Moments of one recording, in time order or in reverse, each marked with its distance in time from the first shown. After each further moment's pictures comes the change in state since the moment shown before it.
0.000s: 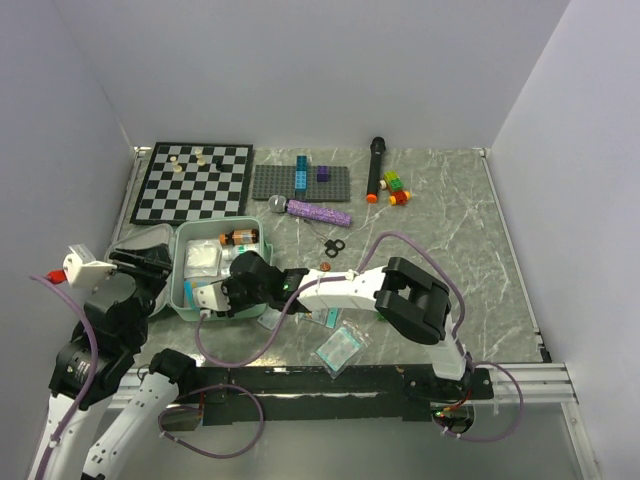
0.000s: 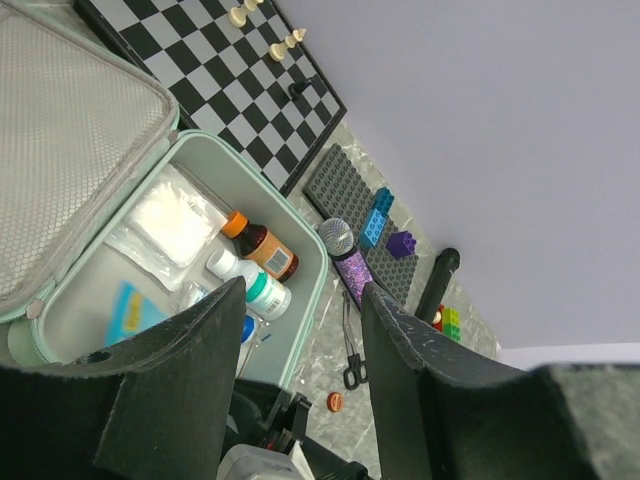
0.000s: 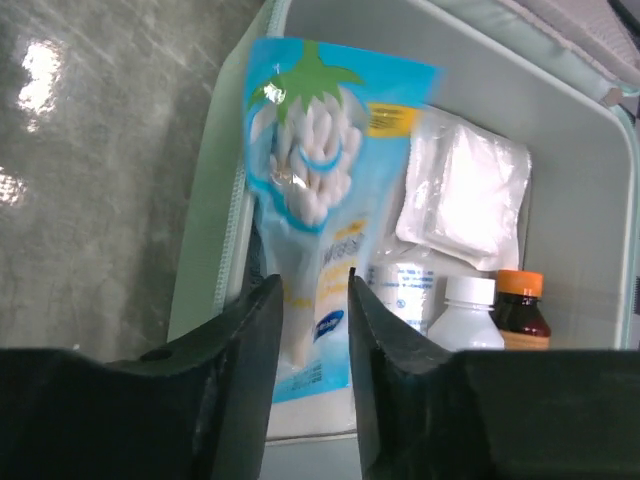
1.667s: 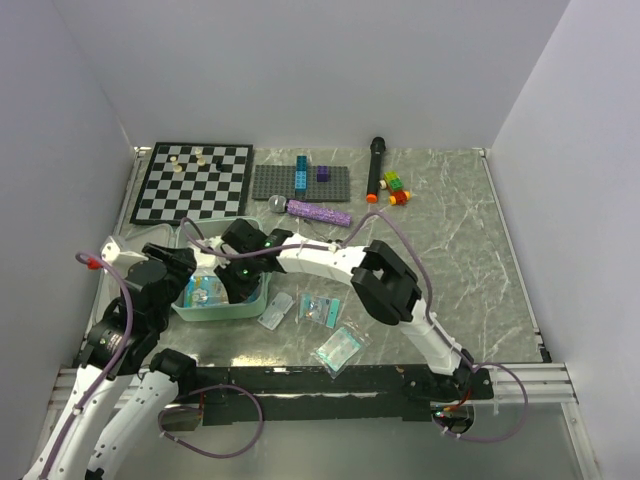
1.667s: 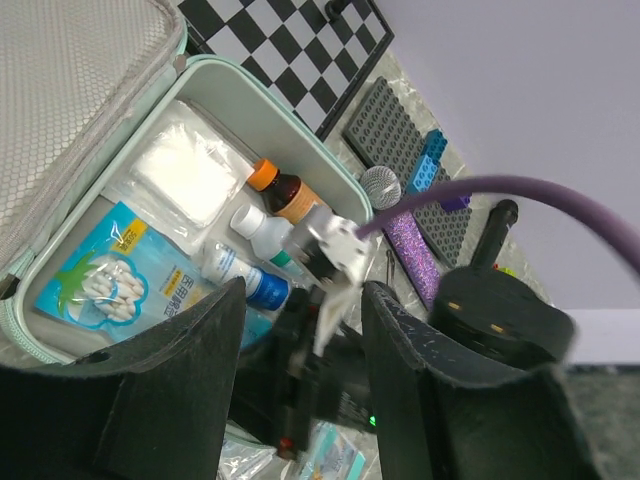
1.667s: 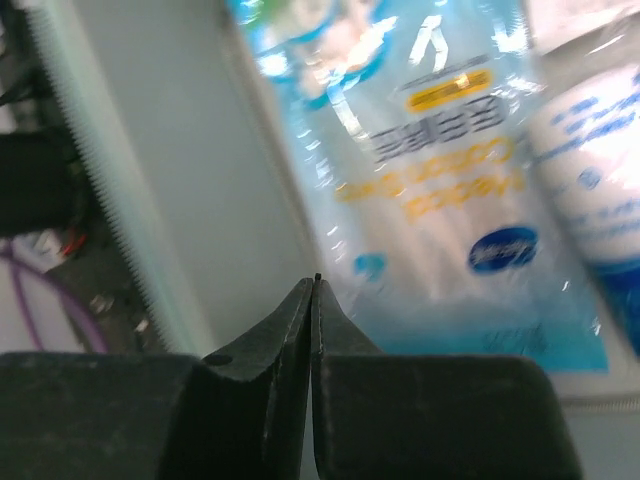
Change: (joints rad) left arm -0.001 0.073 -0.165 0.097 0.086 -0.011; right arm -0.147 0.250 0.472 -0.596 -0.286 0.883
